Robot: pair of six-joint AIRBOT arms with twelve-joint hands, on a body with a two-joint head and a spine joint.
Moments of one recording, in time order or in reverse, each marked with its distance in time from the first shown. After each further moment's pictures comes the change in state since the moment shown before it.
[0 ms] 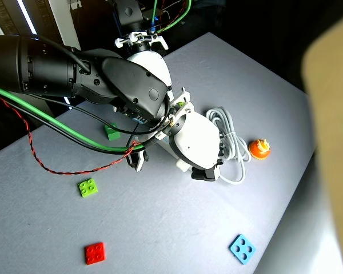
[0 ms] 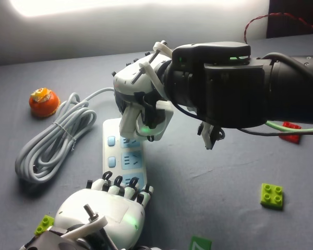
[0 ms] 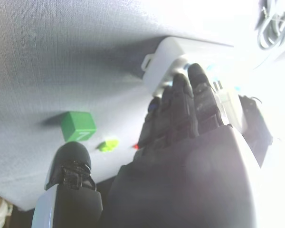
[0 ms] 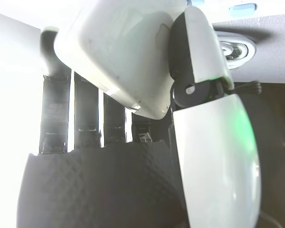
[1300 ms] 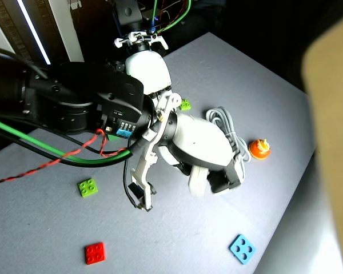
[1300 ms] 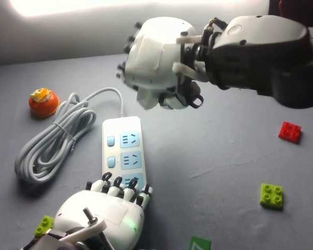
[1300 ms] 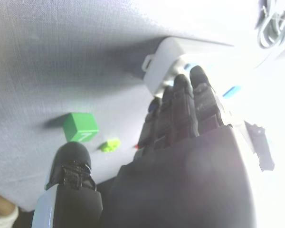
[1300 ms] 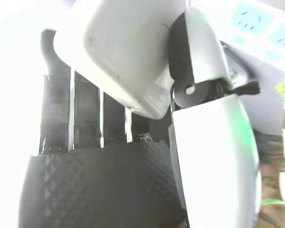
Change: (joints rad) left arm 0.014 0.001 -0.006 0.011 -0.003 0.000; right arm 0.010 0.172 -0.025 -0.717 -0.512 0.011
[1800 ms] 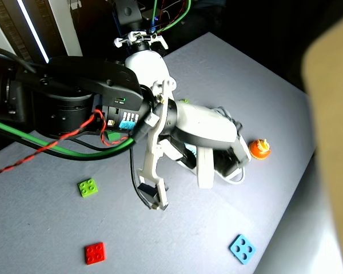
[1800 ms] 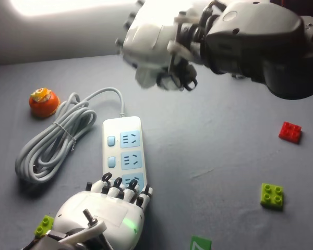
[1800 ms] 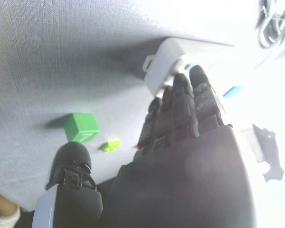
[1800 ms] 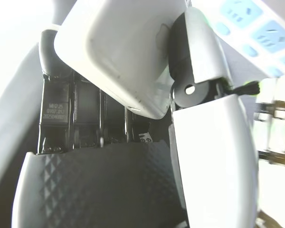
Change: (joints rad) left arm 0.004 0.000 -0.002 0.004 0.000 0.000; right arm 0.013 -0.024 0.011 -0.307 0.254 0.438
